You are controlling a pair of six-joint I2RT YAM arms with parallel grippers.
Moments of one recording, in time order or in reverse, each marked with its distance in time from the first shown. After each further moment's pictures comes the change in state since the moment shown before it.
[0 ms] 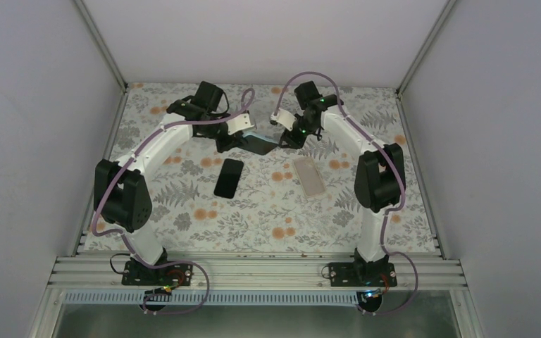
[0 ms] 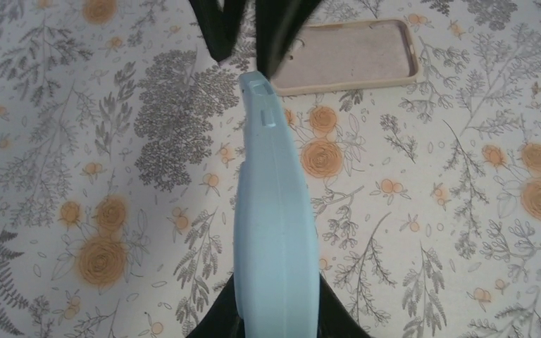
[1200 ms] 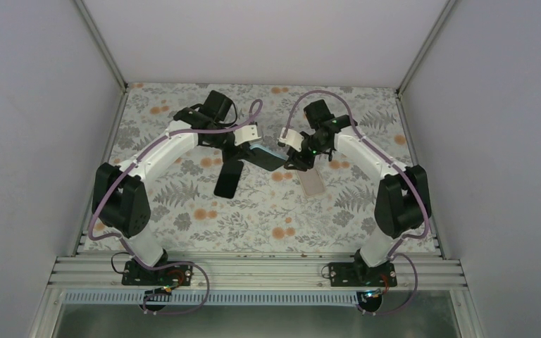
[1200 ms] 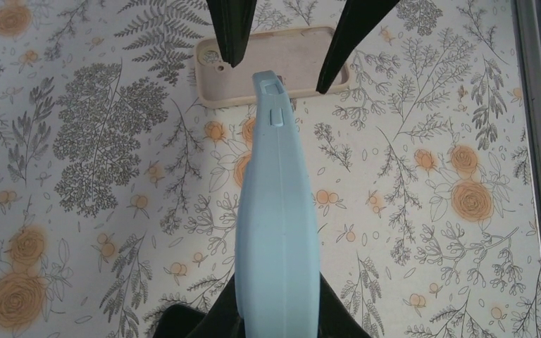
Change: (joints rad) left arm -0.073 -0.037 -0.065 0.004 0.031 -0.027; right arm 0.015 -0.290 -0.354 0.064 -0.051 -0.109
